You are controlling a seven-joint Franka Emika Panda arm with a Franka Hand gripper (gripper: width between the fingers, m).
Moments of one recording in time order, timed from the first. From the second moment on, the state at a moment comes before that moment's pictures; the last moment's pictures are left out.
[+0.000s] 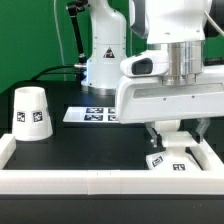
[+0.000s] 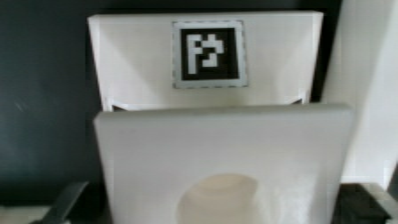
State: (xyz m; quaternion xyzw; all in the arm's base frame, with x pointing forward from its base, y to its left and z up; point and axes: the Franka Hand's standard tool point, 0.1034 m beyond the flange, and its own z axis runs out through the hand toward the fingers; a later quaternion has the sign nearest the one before) arm 0.606 0.094 0.051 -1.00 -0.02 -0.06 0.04
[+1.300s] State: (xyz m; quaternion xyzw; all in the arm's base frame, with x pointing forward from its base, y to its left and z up) arm 0.522 0.062 0.102 -1.00 -0.09 -0.03 0.02
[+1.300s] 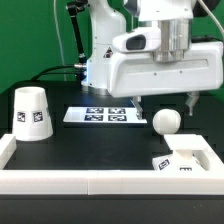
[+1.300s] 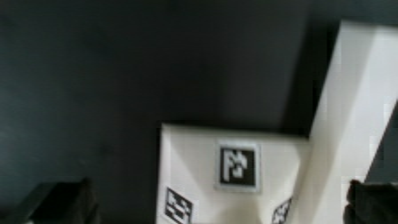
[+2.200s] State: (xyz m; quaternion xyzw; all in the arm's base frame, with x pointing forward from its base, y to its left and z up) arm 0.459 0.032 0.095 -0.99 0.10 -0.03 0.04
